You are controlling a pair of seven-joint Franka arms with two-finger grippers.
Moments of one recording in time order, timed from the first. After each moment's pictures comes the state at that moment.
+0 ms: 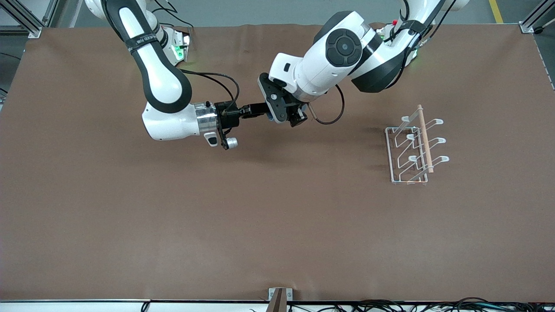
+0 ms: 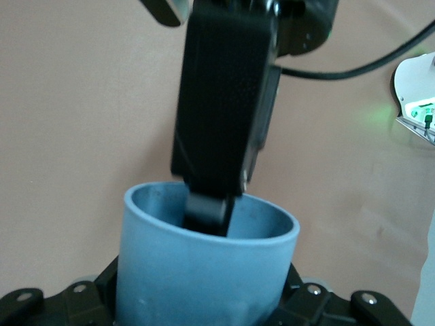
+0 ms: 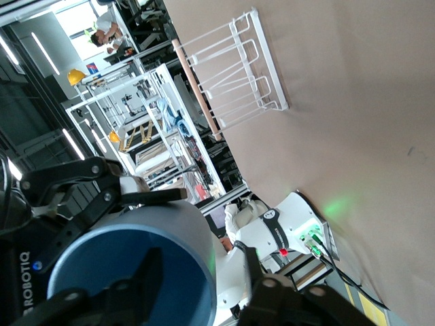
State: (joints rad) left arm -0.34 0.33 -0.47 -1.59 -0.26 1.99 0.42; right arm 0.56 0.29 -0.07 -1.97 1.56 1.87 -0.21
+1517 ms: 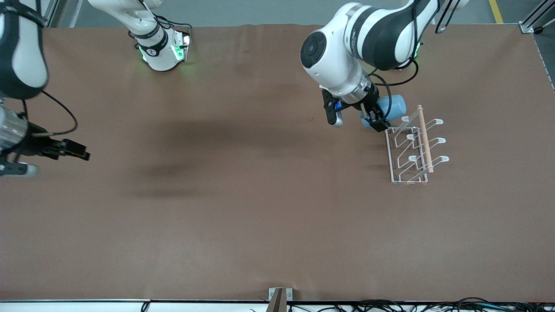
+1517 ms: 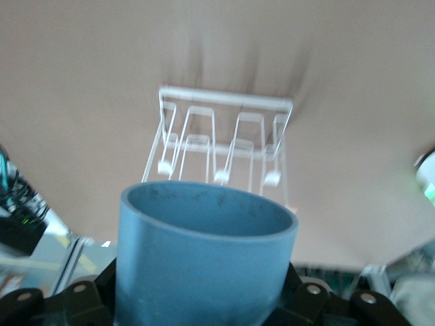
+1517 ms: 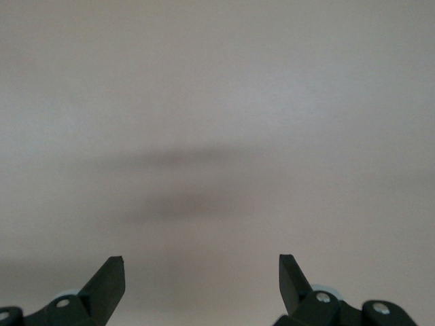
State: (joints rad) left arm -0.31 0.27 -0.47 -1.69 0.67 1.35 0.65; right arm -0.01 0.11 -0.12 -1.71 0.09 1.82 -0.07
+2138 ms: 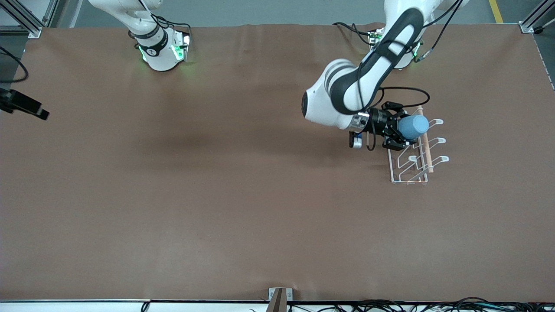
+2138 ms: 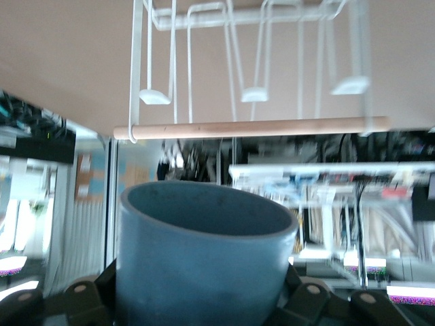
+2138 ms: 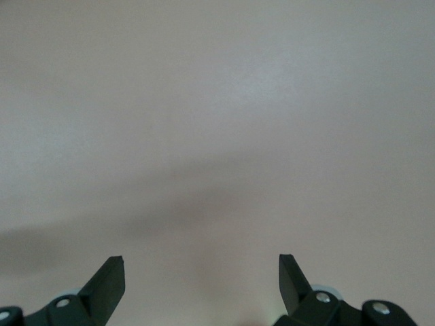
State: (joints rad) left arm -0.31 0.49 -0.47 -1.84 1.12 1.18 0.61; right arm -0.03 -0.01 -0.12 -1.51 0.05 1.47 0.09
